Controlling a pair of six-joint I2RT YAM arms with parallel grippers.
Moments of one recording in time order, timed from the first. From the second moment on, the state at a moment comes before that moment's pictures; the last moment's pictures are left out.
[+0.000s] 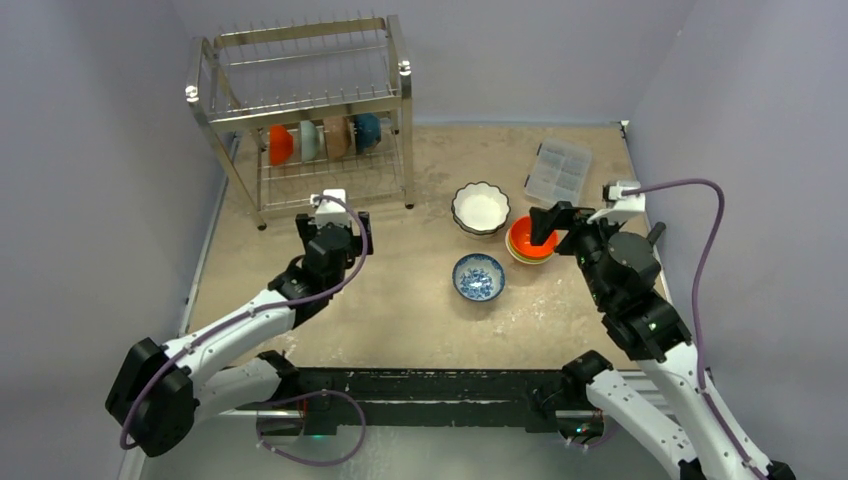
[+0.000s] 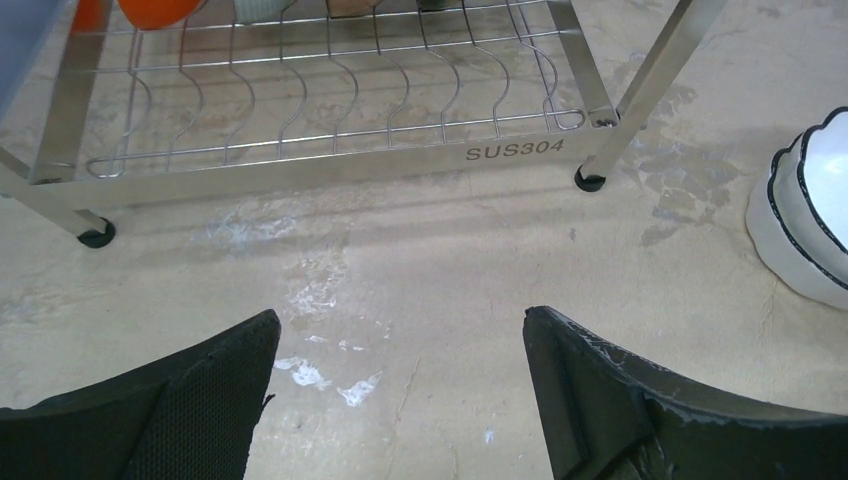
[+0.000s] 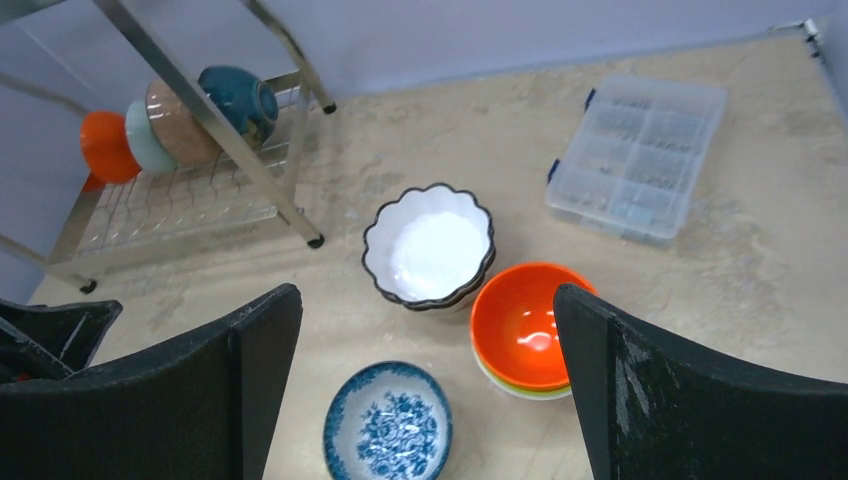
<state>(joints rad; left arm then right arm) -0.67 1.02 0.55 0.11 -0.69 -0.26 0.49 0.62 0.85 -0.37 0.31 0.33</state>
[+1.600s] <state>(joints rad) -0.38 1.99 1.16 0.66 -0.61 -0.18 0.49 0.35 0.53 -0.04 0.42 0.09</state>
